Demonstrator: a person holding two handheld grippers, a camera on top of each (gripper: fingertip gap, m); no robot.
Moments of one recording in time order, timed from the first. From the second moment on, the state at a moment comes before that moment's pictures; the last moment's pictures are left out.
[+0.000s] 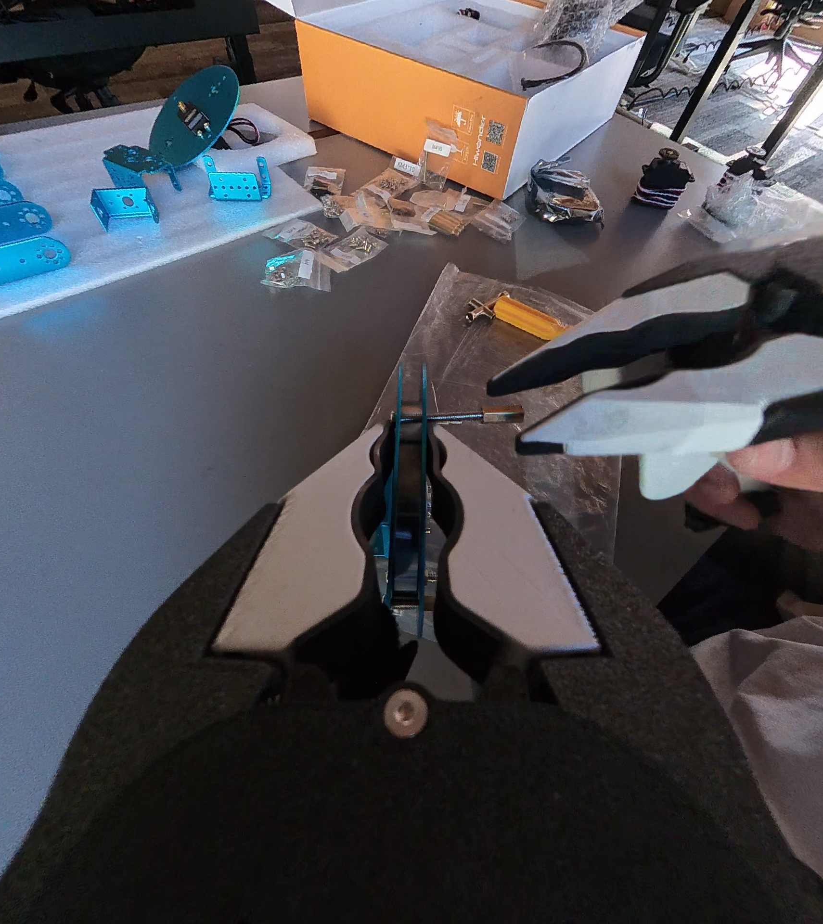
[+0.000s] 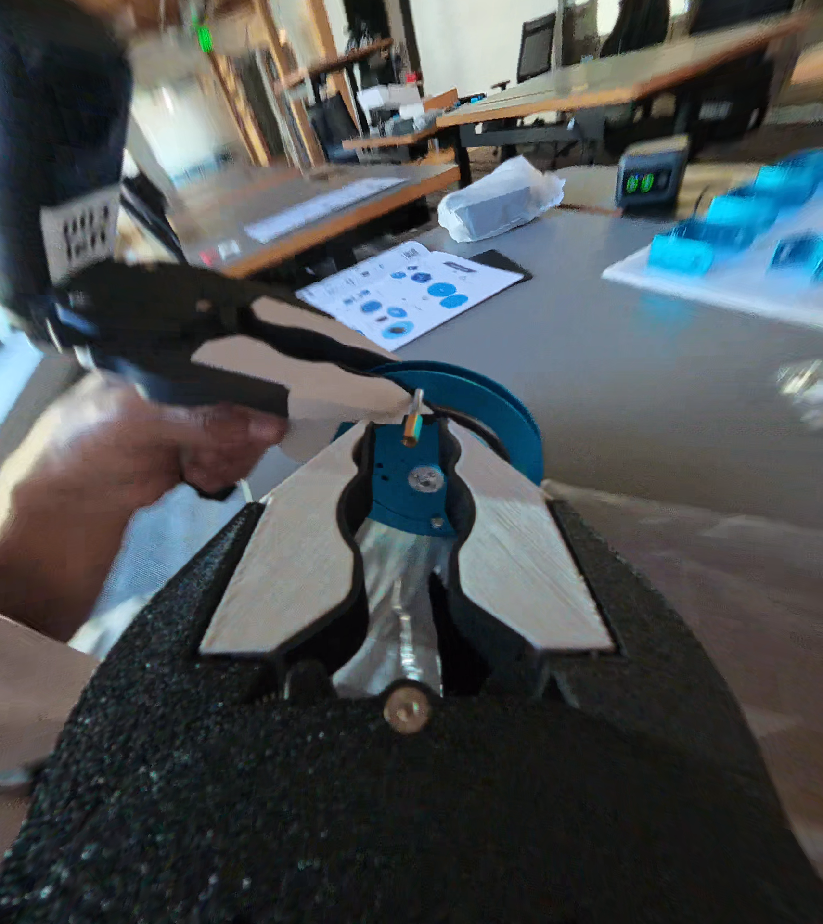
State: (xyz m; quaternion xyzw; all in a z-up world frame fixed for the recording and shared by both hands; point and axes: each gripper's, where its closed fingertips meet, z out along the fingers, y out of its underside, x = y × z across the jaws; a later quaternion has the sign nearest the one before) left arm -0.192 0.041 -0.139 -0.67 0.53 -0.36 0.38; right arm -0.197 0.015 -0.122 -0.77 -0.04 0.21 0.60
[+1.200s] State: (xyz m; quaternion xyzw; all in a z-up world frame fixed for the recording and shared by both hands) left arm -0.192 0.040 -0.139 -0.67 0.54 -0.37 0.35; right arm -0.196 0.019 -0.120 -0.39 -0.55 -0.62 0.40
